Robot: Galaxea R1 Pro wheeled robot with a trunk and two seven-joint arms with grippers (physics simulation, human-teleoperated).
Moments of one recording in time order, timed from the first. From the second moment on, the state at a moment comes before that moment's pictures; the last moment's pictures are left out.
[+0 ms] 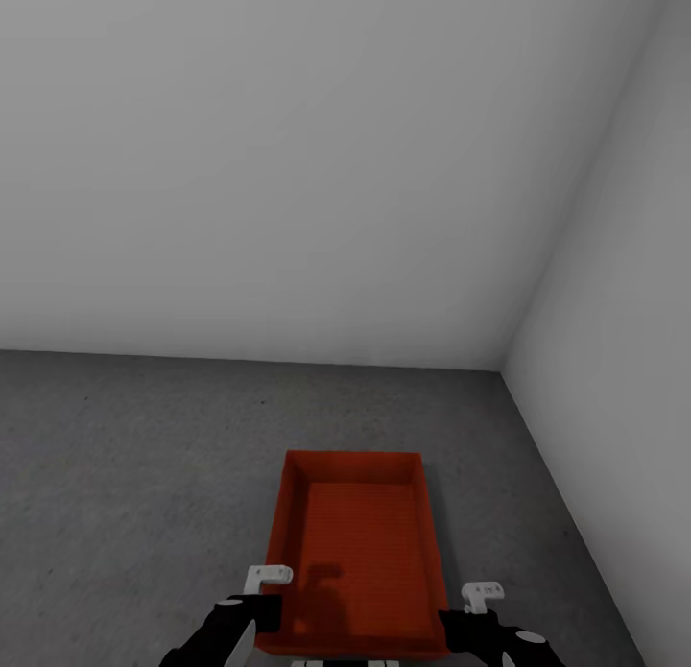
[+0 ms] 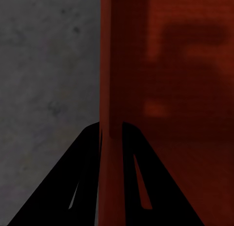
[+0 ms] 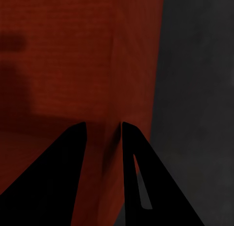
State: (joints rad) left arm -0.43 -0.11 -0.06 -0.49 0.05 0.30 0.11; right arm -0.38 -0.07 0.08 -0.45 -0.14 0.11 0.29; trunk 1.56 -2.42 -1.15
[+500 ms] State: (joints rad) left arm -0.43 -0.11 -0.07 -0.49 0.05 0.30 0.11; right arm -0.37 -0.07 0.08 -0.45 -0.14 0.11 0.29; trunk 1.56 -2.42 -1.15
